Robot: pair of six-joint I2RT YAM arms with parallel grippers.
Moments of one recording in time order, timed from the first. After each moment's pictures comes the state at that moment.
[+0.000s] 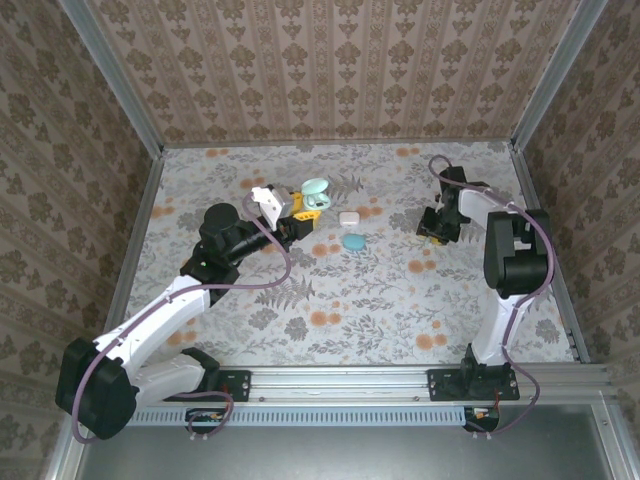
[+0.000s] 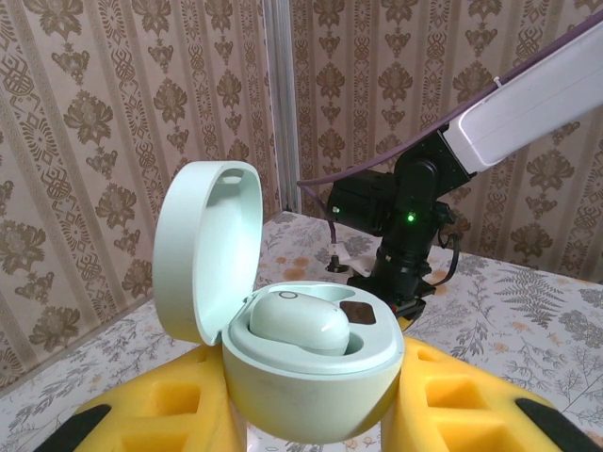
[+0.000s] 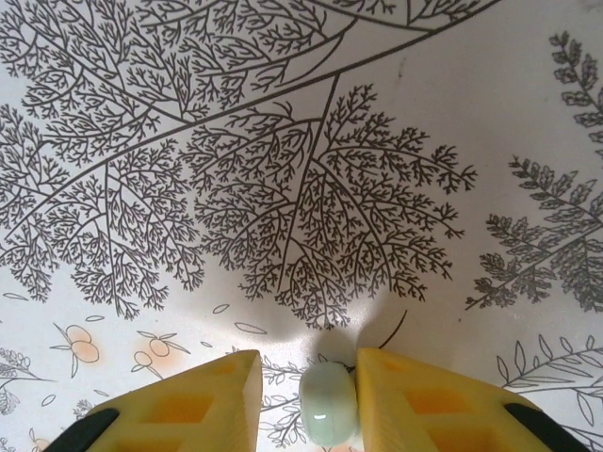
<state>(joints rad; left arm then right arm) -0.59 1.09 0.73 0.37 0.50 0.04 0.00 1.95 1.30 -0.73 -0.18 0.40</state>
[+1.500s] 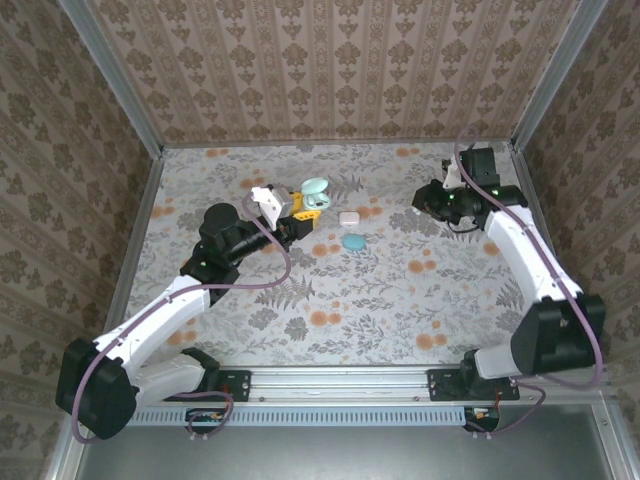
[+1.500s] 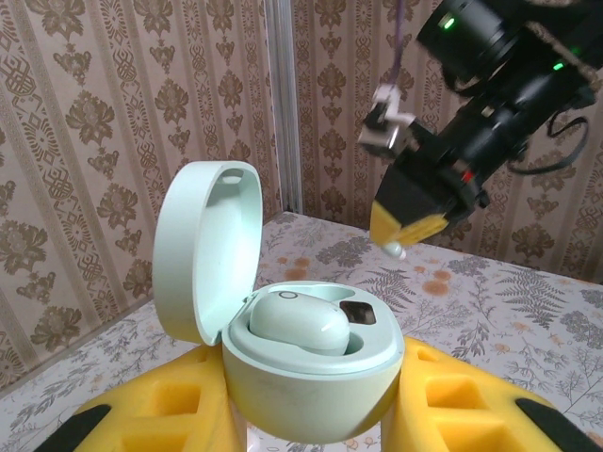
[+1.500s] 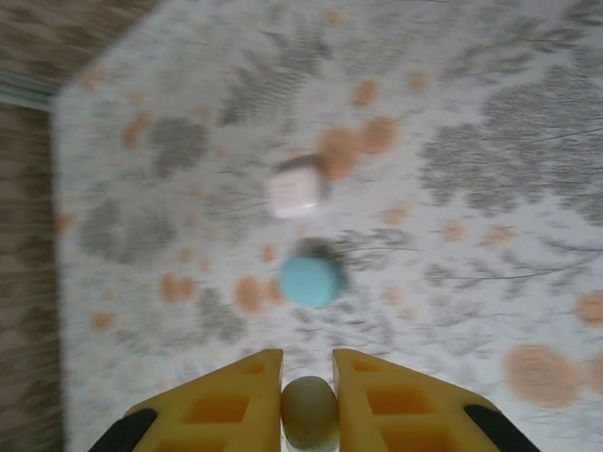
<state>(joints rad) -0.59 1.09 0.73 0.37 0.50 0.04 0.07 1.37 1.23 -0.69 -0.45 0.55</state>
